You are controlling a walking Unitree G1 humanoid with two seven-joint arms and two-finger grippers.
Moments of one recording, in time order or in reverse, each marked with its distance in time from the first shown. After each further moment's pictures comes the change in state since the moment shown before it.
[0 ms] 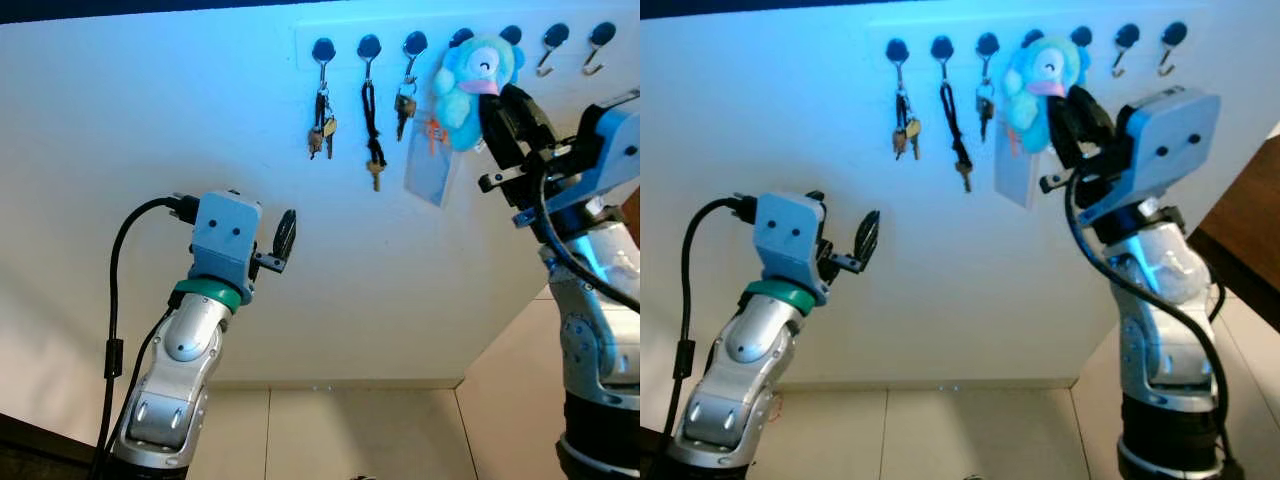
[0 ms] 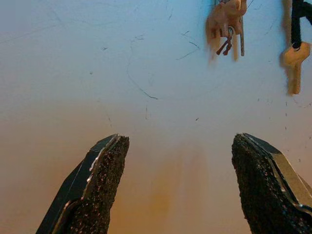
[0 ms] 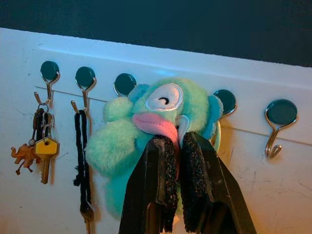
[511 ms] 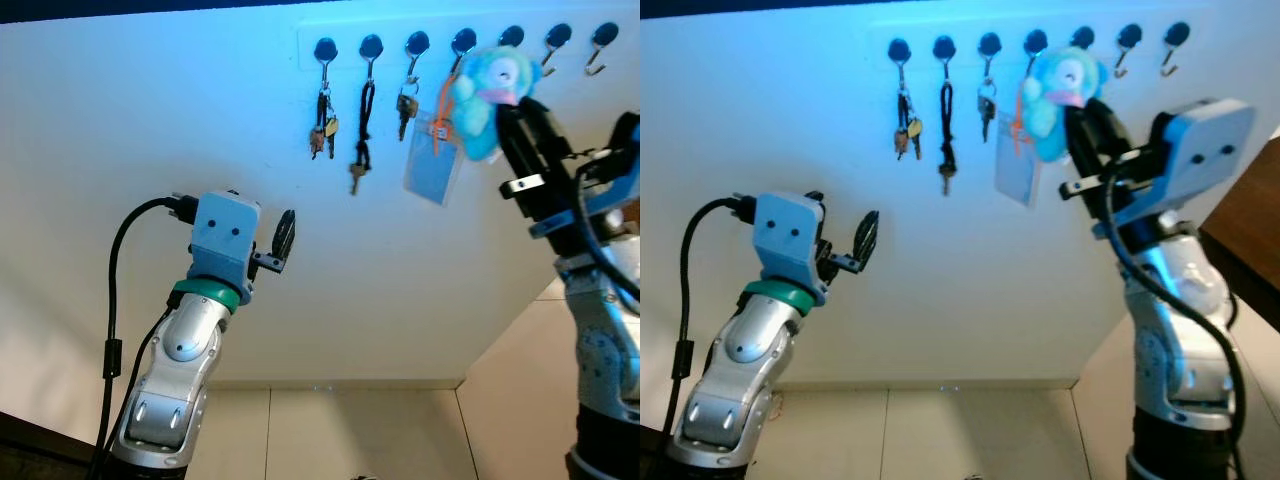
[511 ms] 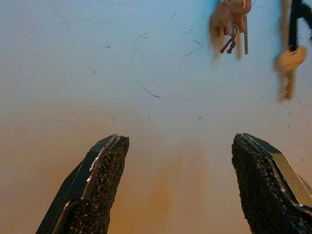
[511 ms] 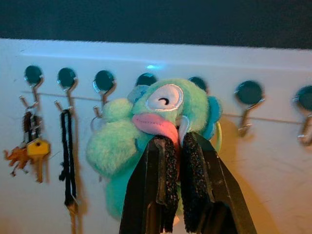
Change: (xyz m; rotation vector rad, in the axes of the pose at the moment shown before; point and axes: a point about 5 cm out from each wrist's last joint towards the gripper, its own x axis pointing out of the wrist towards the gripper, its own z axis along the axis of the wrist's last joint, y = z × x) left arm 0.000 0.001 0.000 0.002 0.001 0.001; right arm -0.014 -0.015 0.004 0.062 0.010 -0.069
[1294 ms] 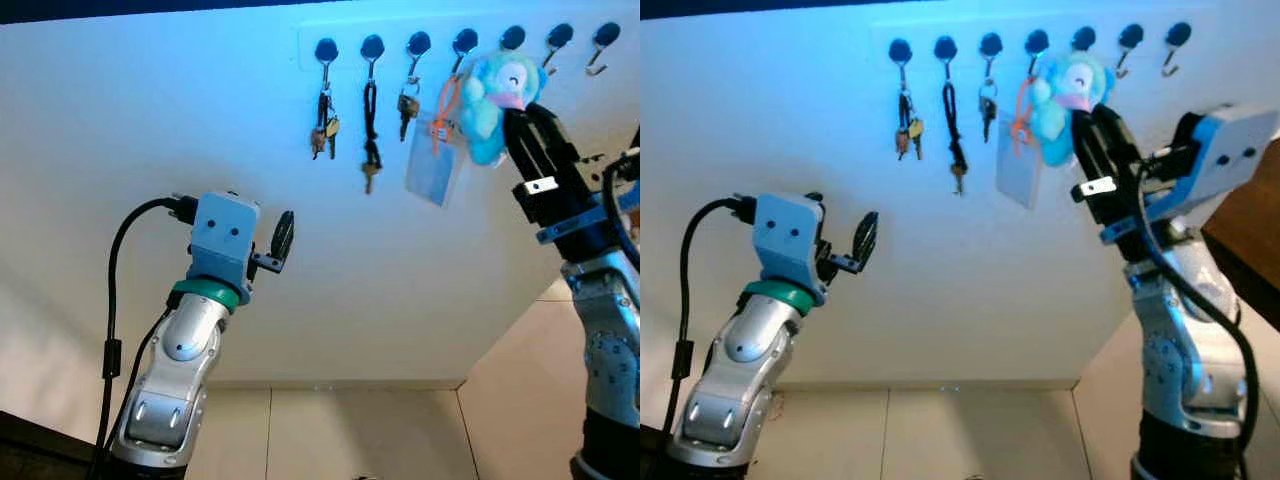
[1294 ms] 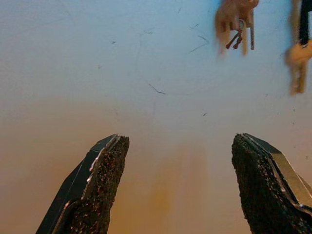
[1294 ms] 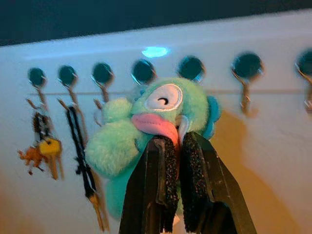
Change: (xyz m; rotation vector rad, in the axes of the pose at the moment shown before) left arm 0.000 0.001 -0.002 0.003 0.008 0.004; right arm -0.009 -0.004 -0.009 0.133 0.044 -0.010
